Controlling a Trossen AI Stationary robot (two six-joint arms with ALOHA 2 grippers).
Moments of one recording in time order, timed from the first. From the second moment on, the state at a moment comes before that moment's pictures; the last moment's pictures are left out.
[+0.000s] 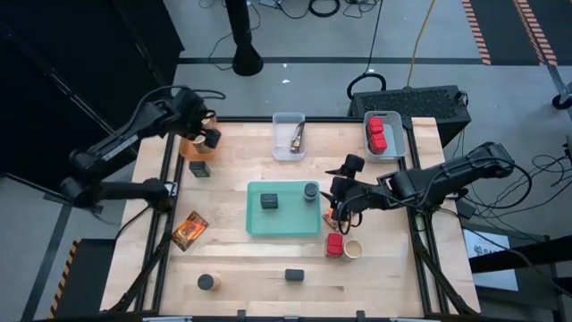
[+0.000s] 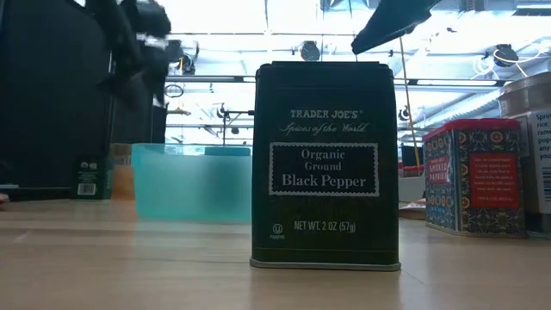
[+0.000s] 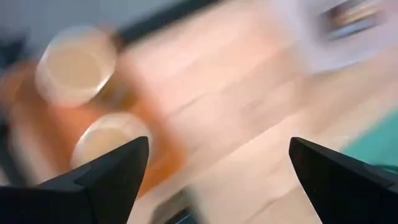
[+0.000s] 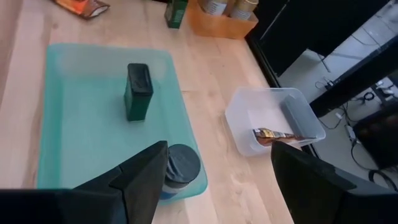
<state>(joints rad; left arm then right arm) 0.82 1.10 1.06 -0.99 0.04 -0.23 0.28 1.27 1.05 -0.52 0.65 0.15</state>
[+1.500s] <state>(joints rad) -0.57 1.18 0.84 -0.12 -0.71 -0.41 0.55 1.67 1.45 -0.58 0.46 0.47</state>
